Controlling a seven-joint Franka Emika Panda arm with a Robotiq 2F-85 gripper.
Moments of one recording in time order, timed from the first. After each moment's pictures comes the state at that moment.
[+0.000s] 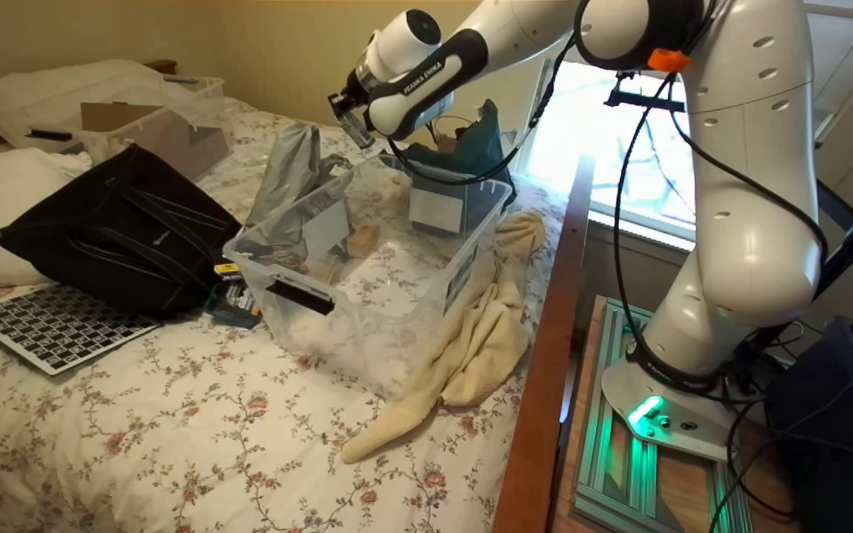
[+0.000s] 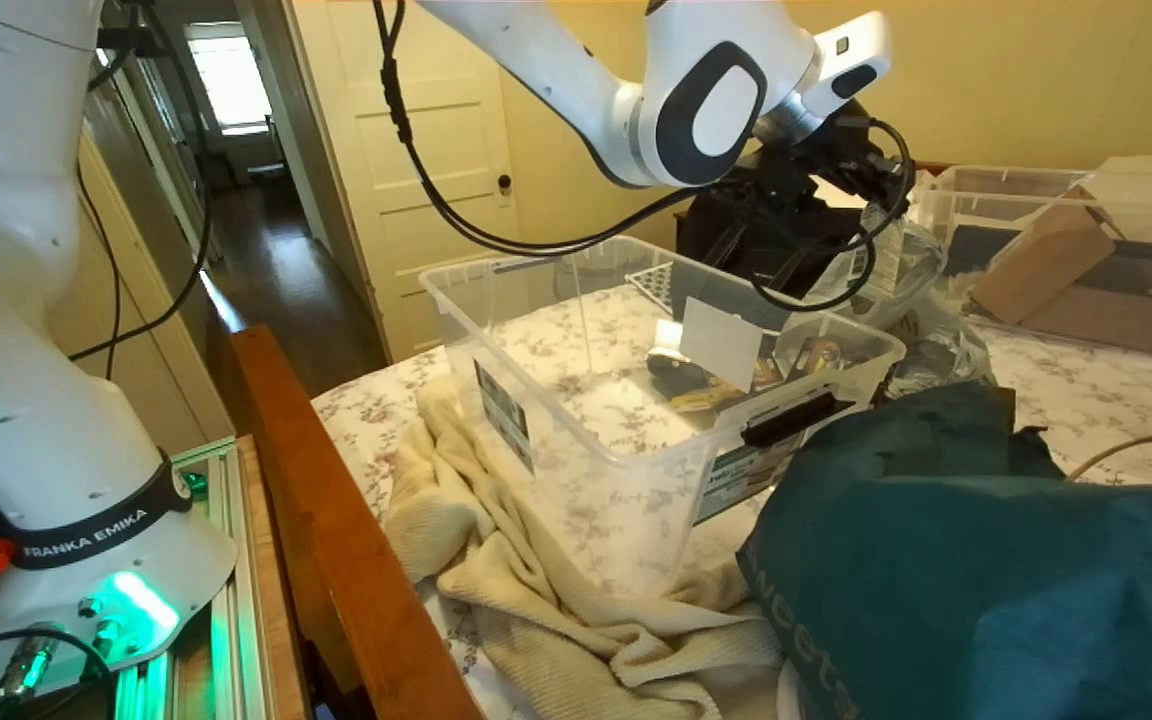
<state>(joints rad) -0.17 0.54 -0.14 -1.71 -0.14 3.15 0.16</state>
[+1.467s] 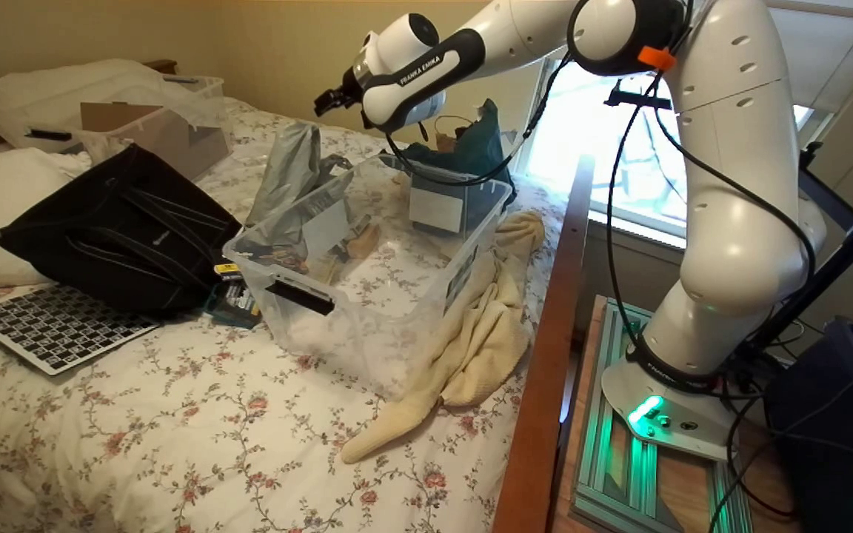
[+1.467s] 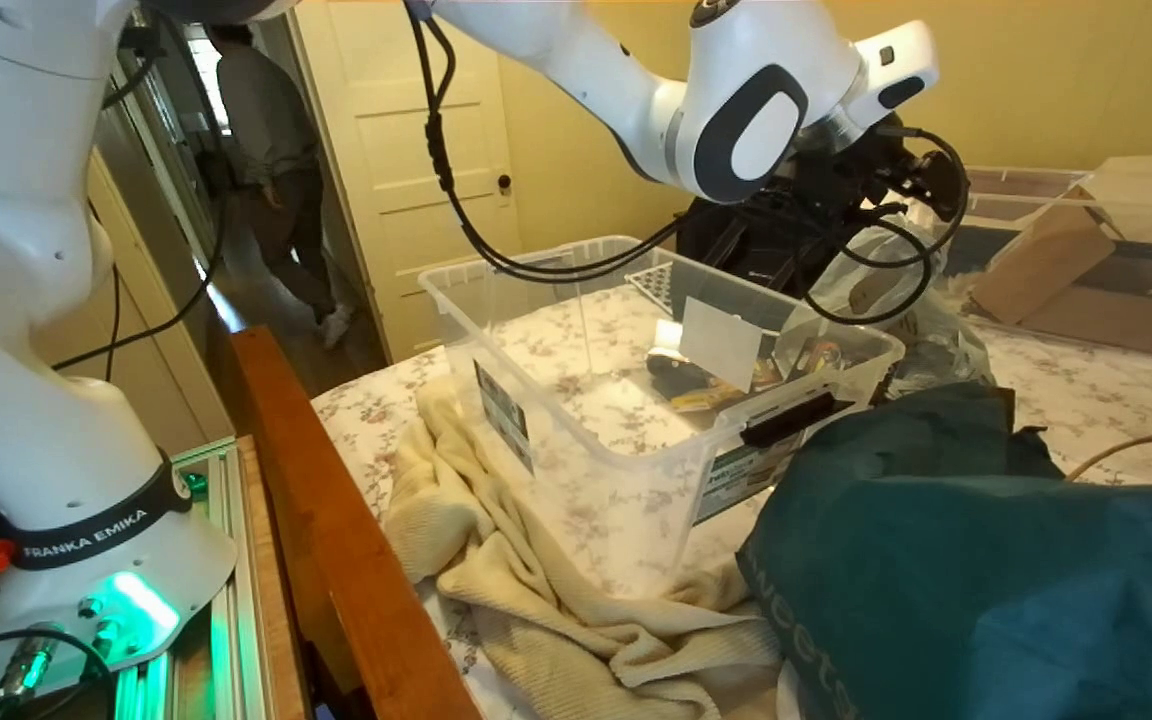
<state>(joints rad) -0.43 0.65 0.17 -1.57 -0.14 3.13 -0.01</state>
